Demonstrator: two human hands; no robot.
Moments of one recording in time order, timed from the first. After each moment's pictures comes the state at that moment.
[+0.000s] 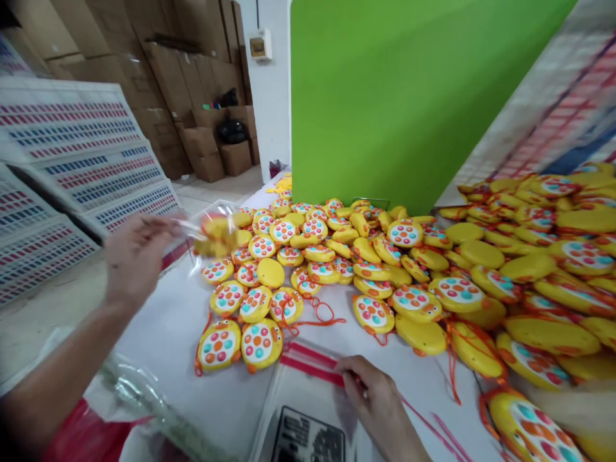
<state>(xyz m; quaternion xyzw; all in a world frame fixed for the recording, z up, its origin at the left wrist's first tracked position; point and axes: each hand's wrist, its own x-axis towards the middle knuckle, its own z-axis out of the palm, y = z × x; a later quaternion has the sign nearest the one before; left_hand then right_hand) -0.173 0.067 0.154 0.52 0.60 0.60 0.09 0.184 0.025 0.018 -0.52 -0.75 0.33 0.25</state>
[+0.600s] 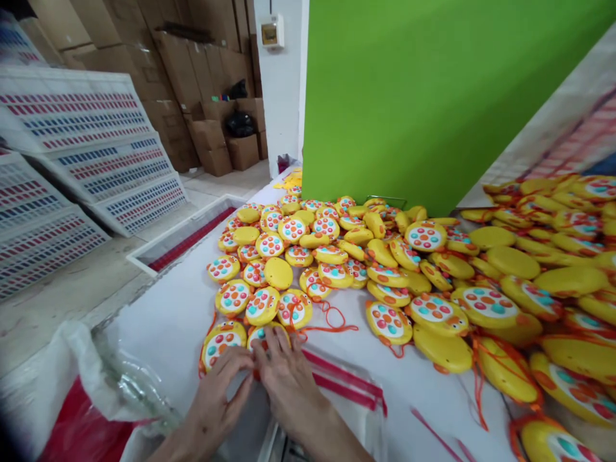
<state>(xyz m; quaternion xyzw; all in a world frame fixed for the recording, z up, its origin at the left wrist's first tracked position) -0.094 -0.027 0.006 0.71 0.59 0.36 0.15 0.052 0.037 0.012 -0.32 -0.93 0.13 0.10</state>
